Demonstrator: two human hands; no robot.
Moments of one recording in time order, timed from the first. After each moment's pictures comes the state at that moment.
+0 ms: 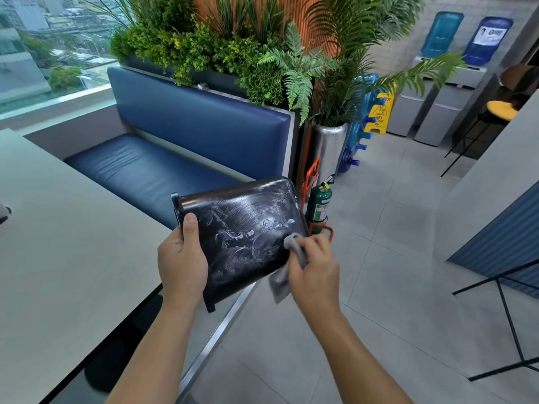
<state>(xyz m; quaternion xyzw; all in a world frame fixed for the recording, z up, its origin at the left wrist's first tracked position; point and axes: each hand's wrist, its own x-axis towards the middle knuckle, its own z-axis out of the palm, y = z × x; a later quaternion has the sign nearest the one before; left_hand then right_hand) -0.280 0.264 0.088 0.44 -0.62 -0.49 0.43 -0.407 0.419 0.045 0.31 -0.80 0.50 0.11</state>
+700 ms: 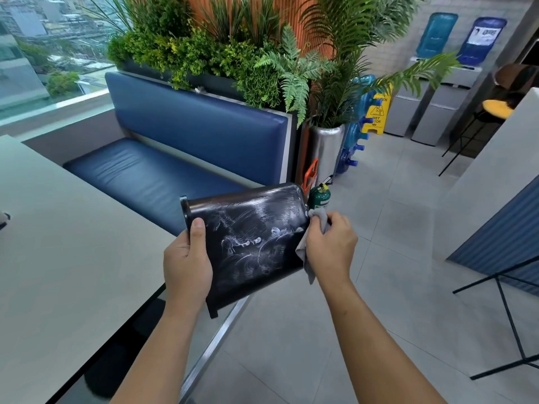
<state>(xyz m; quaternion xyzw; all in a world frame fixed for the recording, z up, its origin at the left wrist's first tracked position) -0.281 0.270 0.085 0.40 -0.65 -0.49 0.42 -0.460 0.403 0.074 0.13 -0.84 0.52 0.07</state>
